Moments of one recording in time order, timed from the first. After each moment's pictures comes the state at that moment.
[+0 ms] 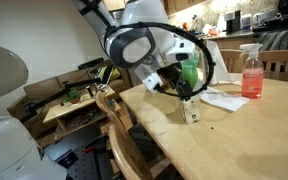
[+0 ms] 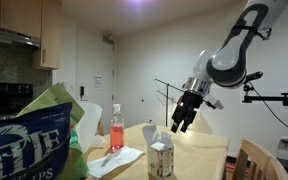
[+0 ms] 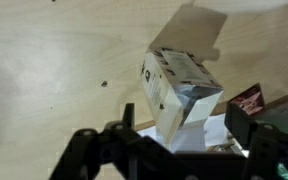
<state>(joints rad) -1.05 0.27 0.91 -2.59 -0.06 3.09 0.02</state>
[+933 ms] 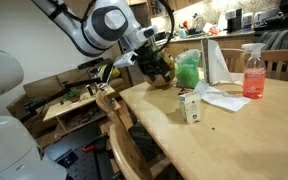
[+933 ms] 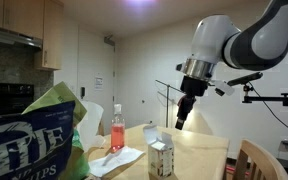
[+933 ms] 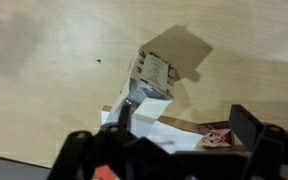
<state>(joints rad) -0.72 -0.07 0.81 -2.65 -0.36 2.92 0.28</state>
